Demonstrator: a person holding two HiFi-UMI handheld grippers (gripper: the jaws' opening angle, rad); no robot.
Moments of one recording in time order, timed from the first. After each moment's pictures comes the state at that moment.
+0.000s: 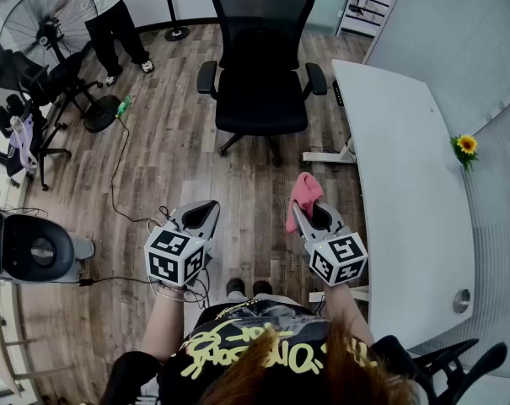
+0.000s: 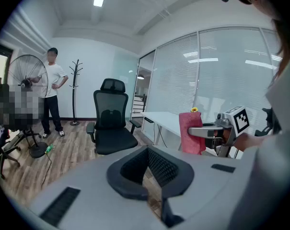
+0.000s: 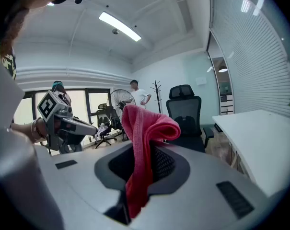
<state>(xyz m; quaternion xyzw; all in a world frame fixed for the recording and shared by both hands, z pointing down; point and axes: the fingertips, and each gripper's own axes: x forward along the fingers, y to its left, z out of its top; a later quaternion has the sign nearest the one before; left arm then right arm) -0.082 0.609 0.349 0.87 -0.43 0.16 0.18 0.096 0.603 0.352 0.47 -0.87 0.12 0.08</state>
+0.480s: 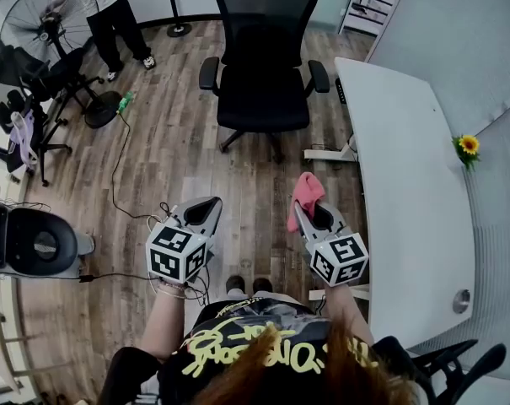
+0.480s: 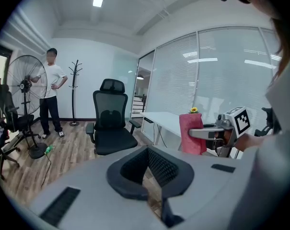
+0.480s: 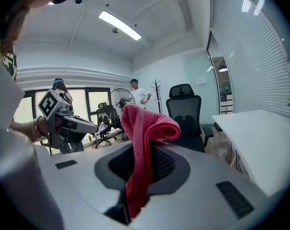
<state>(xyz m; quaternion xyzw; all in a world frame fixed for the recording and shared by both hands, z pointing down) -0.080 0.605 0.350 0.87 -0.43 0.17 0.18 0.096 0.604 0.357 0.47 -0.87 0.12 0.09</state>
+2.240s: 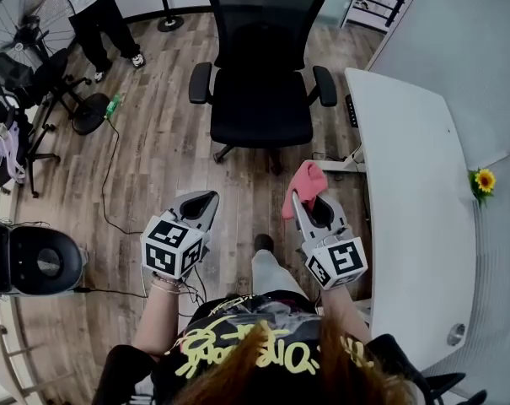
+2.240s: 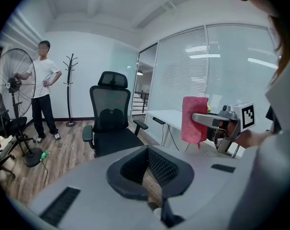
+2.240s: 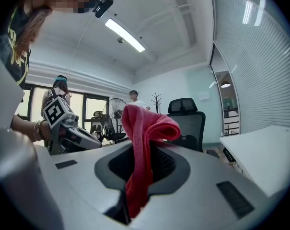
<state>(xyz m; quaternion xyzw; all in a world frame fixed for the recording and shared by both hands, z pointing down) -0.080 0.437 0.377 0.87 -0.42 0.19 0.18 0.086 0.442 0.333 0.48 -0.88 0.03 0.03</state>
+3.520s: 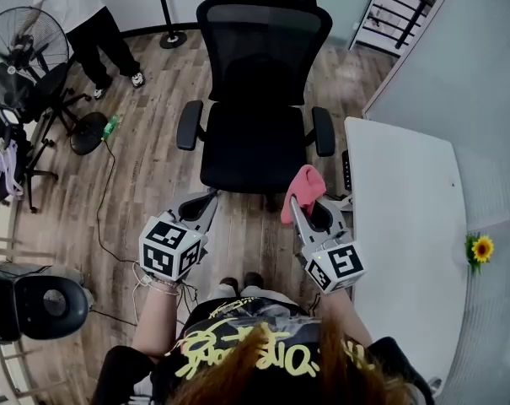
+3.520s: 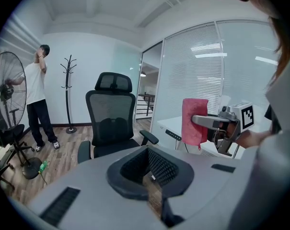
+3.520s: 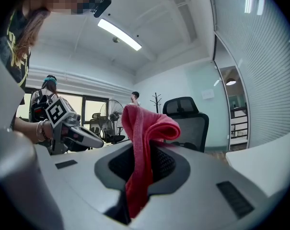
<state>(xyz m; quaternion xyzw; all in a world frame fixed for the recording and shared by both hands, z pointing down) -0.033 0.260 0.347 0.86 -0.44 0.18 0.17 0.132 0.261 0.309 0.45 -0.89 0.03 0.02</state>
